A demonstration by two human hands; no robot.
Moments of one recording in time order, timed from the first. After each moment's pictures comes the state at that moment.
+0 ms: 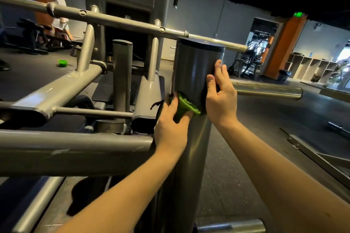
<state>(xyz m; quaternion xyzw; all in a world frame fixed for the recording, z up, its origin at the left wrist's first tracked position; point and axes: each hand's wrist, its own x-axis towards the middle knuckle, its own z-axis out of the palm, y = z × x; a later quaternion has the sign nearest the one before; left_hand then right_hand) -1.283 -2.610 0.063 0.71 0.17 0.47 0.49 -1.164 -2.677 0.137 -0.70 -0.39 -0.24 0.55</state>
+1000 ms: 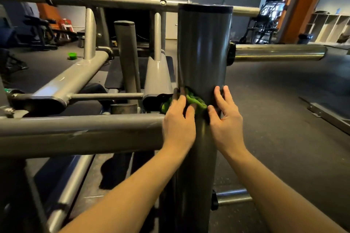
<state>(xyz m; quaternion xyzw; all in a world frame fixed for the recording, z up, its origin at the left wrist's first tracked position) -1.313 -2.621 0.030 0.79 0.20 0.42 0.41 -1.230 -2.719 0.028 -0.74 -0.34 -0.13 0.56</state>
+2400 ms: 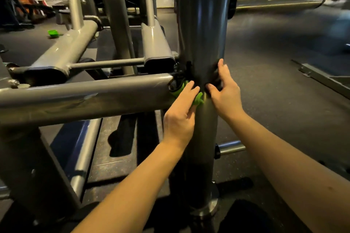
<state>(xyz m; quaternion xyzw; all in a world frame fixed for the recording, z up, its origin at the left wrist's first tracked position) -1.377 -2.630 -0.062 0.81 0.03 0.47 0.34 -1.251 -2.729 -0.016 -0.79 -0.31 -0.07 0.53</state>
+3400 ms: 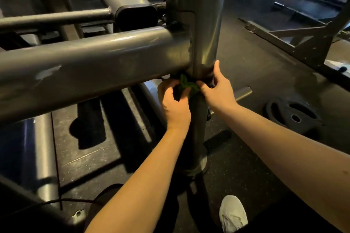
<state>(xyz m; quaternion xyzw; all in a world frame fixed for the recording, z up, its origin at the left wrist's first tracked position) -1.366 -2.611 -0.149 0.66 0.18 0.29 0.67 -1.310 -2.717 -0.100 -0.86 -0.08 0.01 0.50</state>
